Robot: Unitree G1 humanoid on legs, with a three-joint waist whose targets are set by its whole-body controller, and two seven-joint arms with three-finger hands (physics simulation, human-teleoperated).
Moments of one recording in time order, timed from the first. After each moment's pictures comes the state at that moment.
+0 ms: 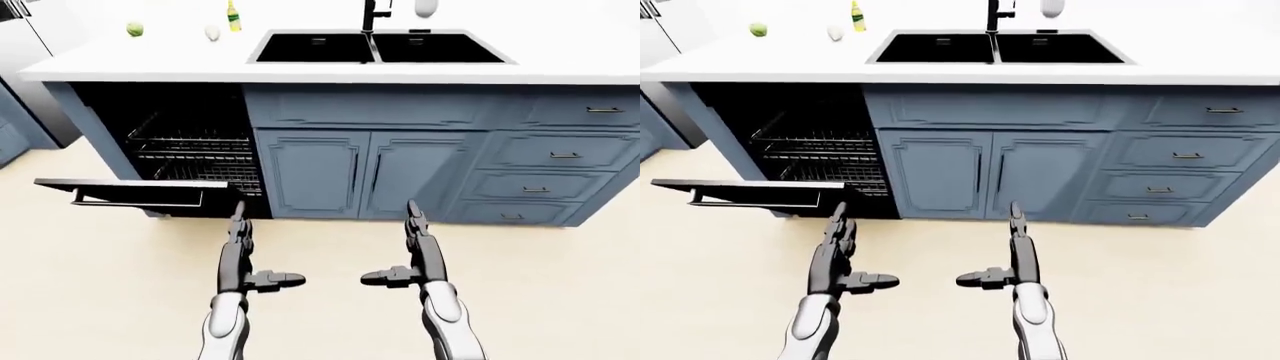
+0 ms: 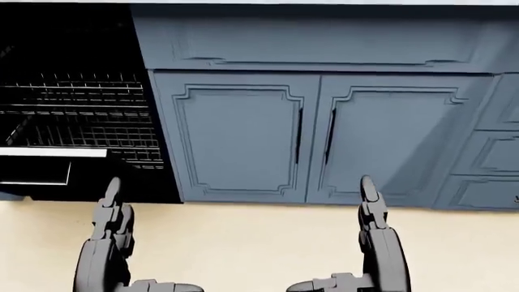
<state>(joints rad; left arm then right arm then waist) -0.02 0.02 0.04 0.18 -0.03 -0.11 0.00 -0.04 -0.02 -0.02 0.16 -0.09 0.03 -0.03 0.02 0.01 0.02</state>
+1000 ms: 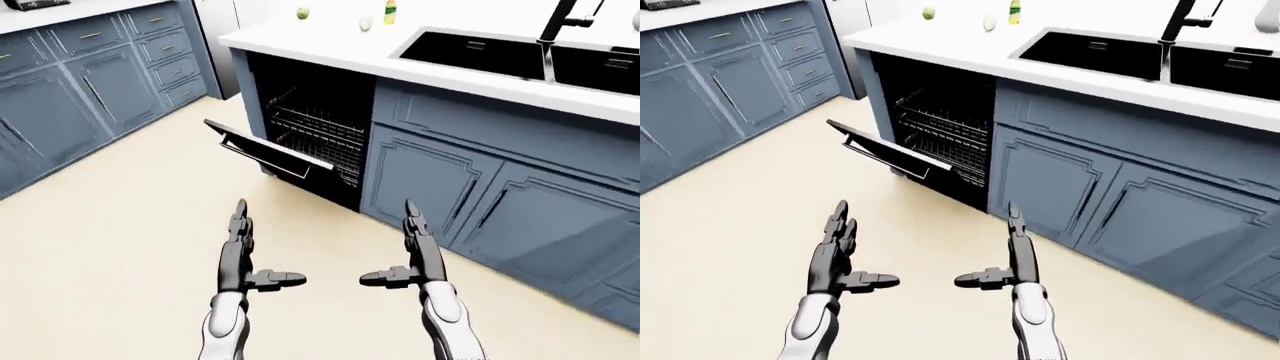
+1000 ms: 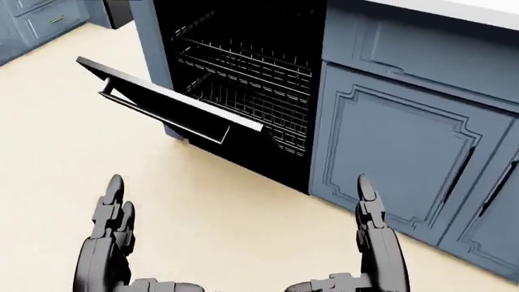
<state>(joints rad) -0.02 0.01 0.04 0.17 -0.03 -0.11 -0.01 -0.03 -0.01 -0.01 0.13 -0.09 0.06 -0.02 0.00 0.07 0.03</state>
